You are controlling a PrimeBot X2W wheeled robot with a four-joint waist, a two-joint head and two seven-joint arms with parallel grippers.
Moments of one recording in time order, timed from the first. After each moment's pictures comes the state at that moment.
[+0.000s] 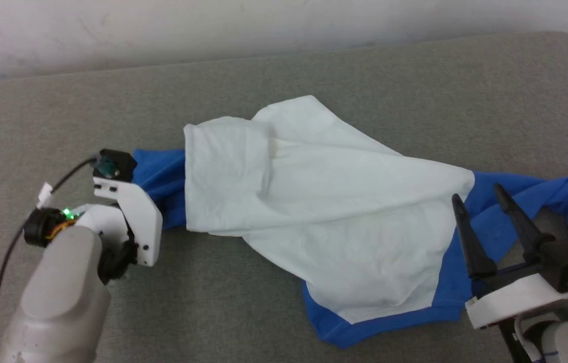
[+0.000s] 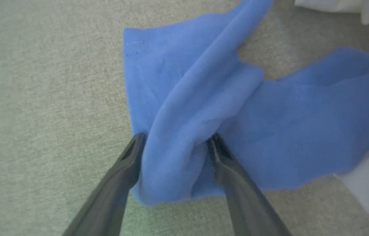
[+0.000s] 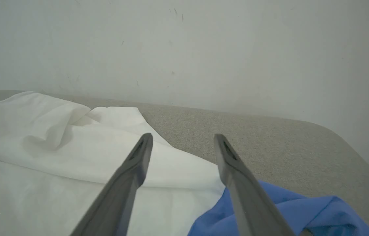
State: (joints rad) left arm -0.53 0.30 -0.23 0.57 -0.24 -0.12 0.48; right arm -0.04 -0.18 0.05 -0.04 0.15 0.13 -0.14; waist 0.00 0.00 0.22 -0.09
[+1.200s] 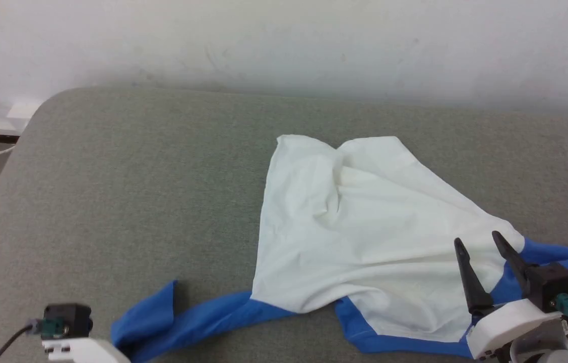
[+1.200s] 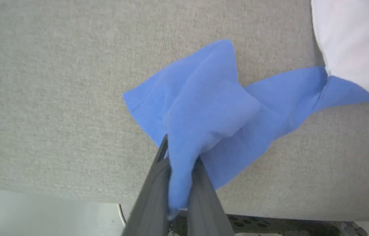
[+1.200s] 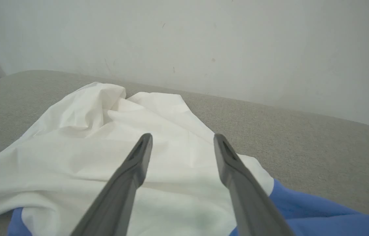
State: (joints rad) left arm 0.28 0.46 -0.12 -0.26 -0.55 0.18 0.66; right arm 0.03 -0.12 0.00 0.10 0.09 0.13 -0.11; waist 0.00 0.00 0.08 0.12
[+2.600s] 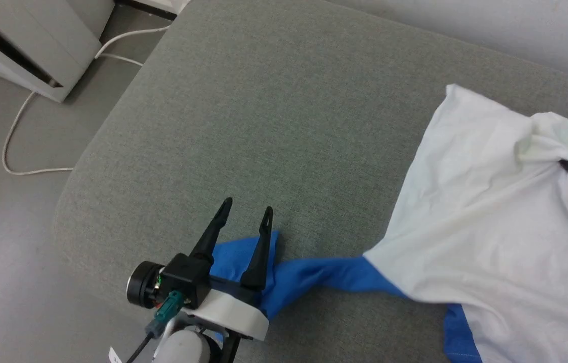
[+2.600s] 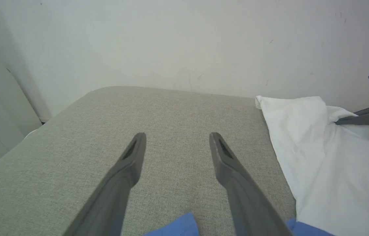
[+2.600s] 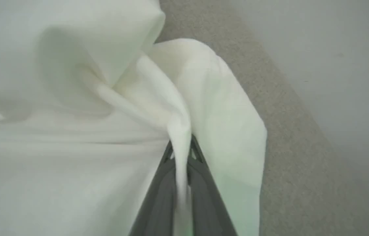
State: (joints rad) left arm -0.13 0.08 -0.34 0.08 -0.19 0.01 -0.26; right arm -0.68 -0.72 0.64 0.52 0.48 0.13 0.37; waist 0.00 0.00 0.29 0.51
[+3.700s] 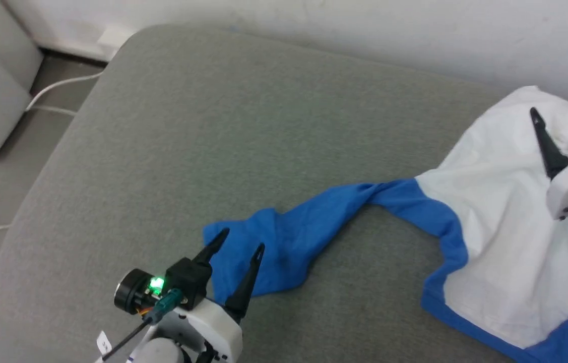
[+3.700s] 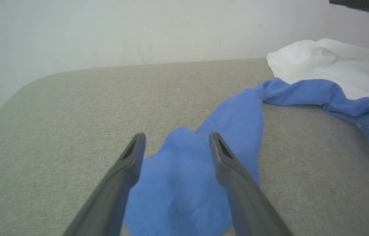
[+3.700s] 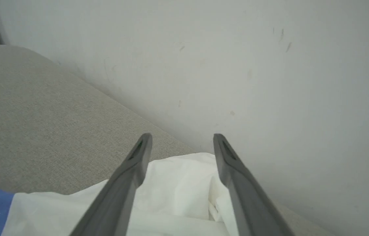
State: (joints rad) left arm -0.13 0.20 -0.36 0.16 -0.17 -0.11 -0.14; right arm -0.61 -0.50 0.25 0.63 0.25 0.13 -0.18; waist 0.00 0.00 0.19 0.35
